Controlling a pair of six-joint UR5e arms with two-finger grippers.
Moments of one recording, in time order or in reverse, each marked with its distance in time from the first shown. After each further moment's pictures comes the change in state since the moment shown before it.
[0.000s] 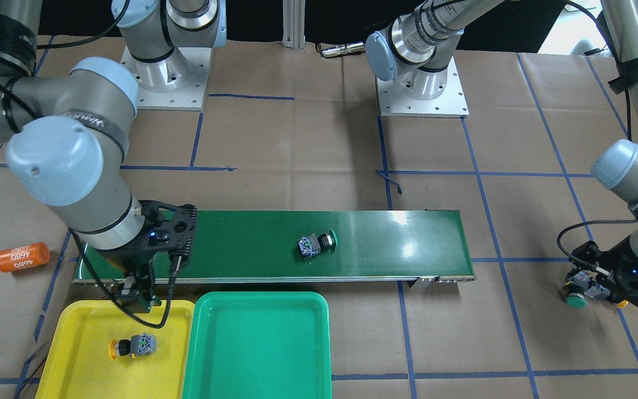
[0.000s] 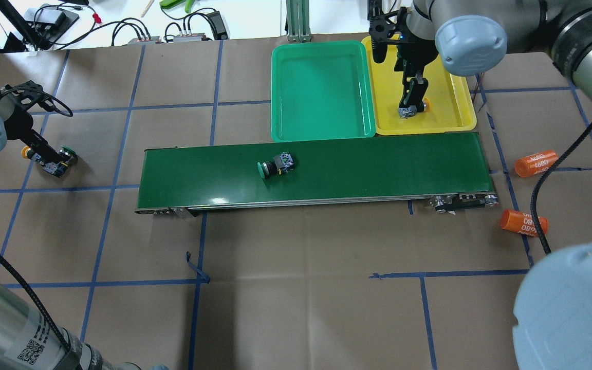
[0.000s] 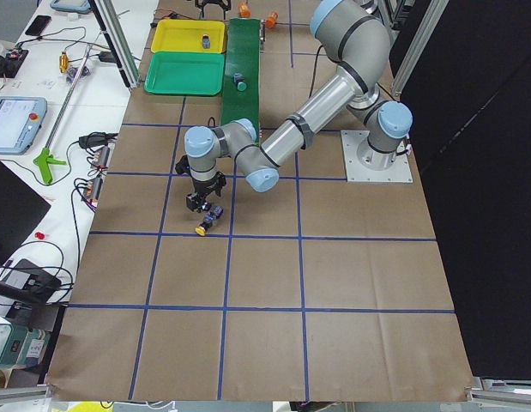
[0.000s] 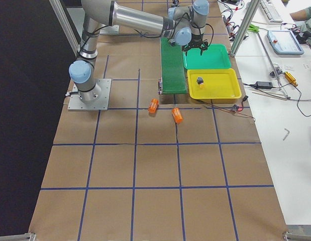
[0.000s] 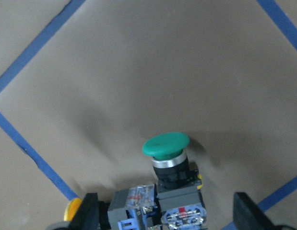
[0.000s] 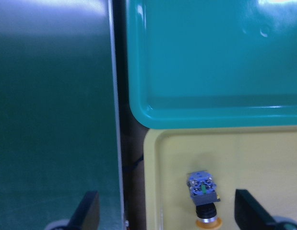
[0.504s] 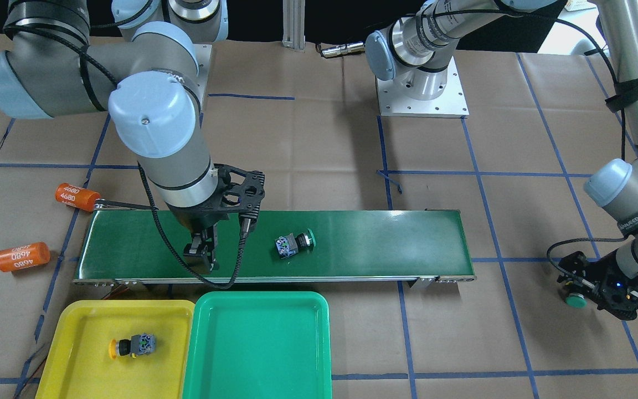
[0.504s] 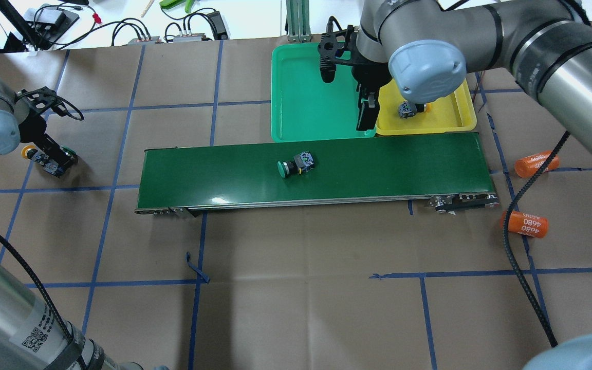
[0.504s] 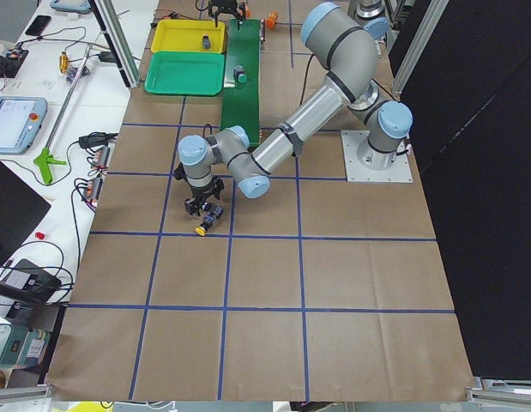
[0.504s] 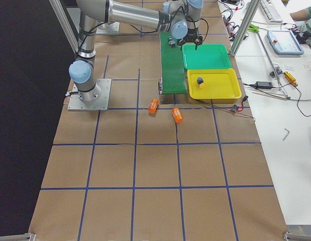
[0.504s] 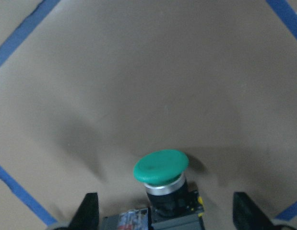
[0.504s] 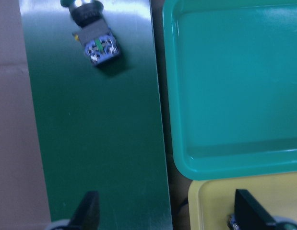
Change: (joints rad) left arm -0.010 -0.073 0.025 -0.026 0.008 0.004; right arm 0.154 -0.037 0.040 0.005 0.008 0.250
